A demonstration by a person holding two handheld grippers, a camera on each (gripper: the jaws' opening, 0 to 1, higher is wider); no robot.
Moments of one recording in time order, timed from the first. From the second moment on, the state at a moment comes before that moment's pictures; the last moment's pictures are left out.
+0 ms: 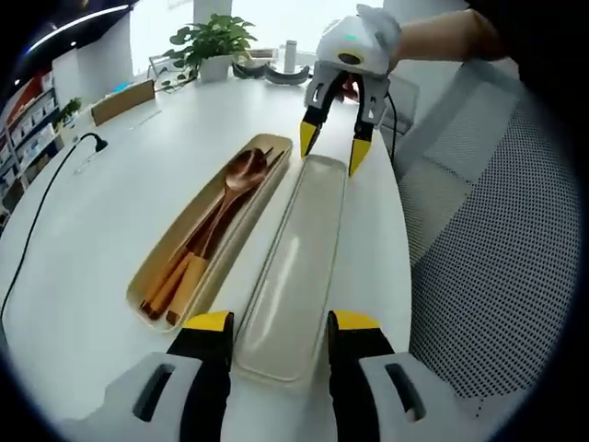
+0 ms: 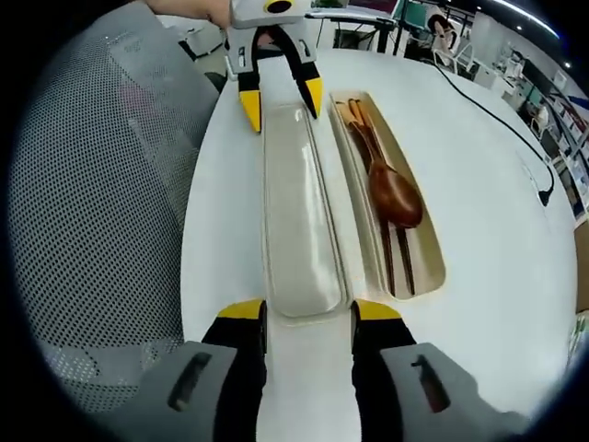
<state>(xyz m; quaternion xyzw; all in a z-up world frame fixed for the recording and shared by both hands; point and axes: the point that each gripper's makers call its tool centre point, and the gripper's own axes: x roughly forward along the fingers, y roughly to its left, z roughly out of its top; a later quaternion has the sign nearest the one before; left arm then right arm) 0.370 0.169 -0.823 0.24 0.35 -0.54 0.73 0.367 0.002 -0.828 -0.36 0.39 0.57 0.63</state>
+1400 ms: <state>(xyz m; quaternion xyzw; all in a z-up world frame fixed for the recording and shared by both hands) 0.369 0.181 -0.803 0.37 0.24 -0.55 0.71 0.360 0.020 -0.823 -0.27 0.48 0.58 0.60</state>
